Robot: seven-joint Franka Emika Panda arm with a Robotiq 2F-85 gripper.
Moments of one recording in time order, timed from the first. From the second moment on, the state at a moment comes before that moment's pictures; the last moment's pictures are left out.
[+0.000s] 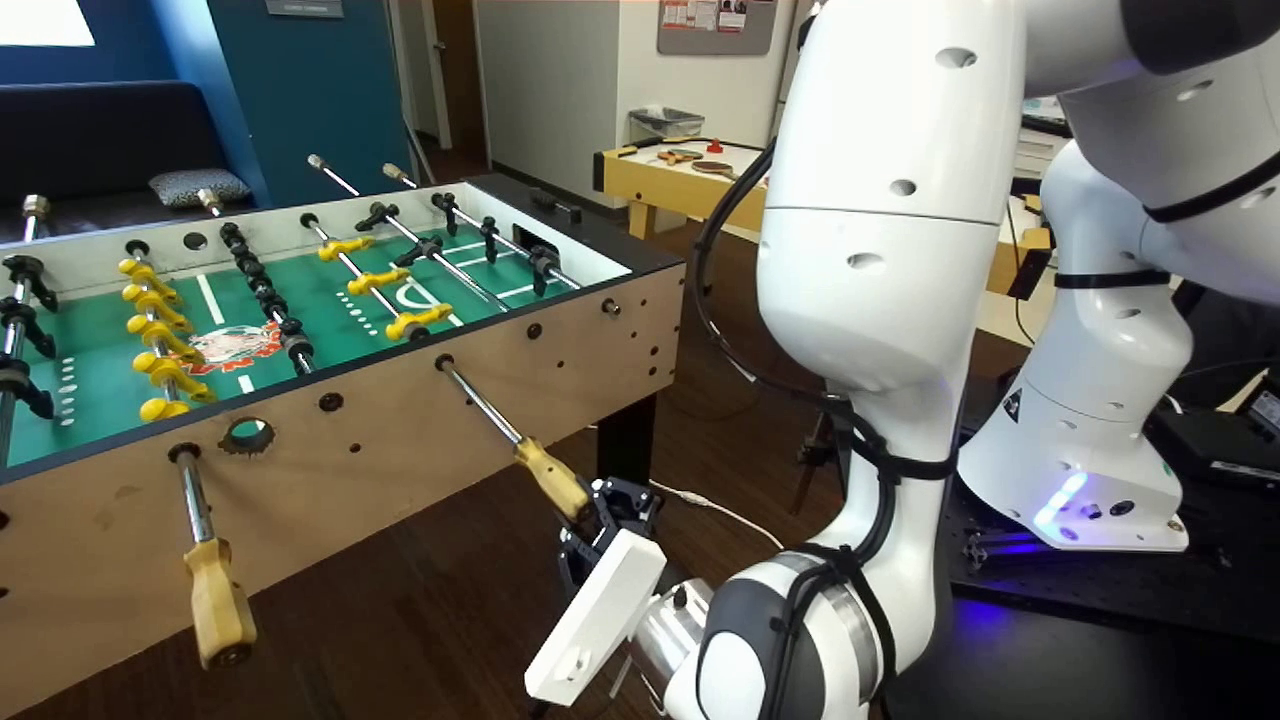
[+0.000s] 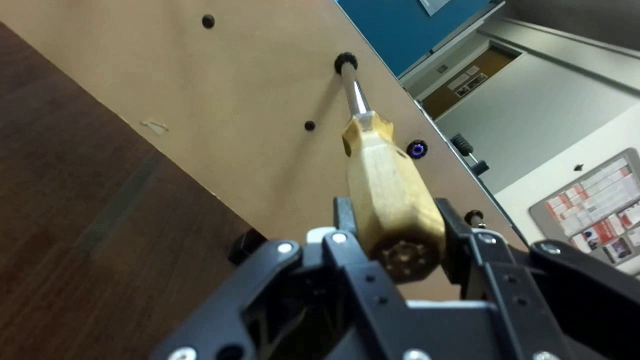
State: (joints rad) arm 0.43 0.91 0.35 -2.08 -1.71 1.44 -1.10
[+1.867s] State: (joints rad) arm 0.45 0.97 0.34 -1.96 -1.59 1.35 -2.01
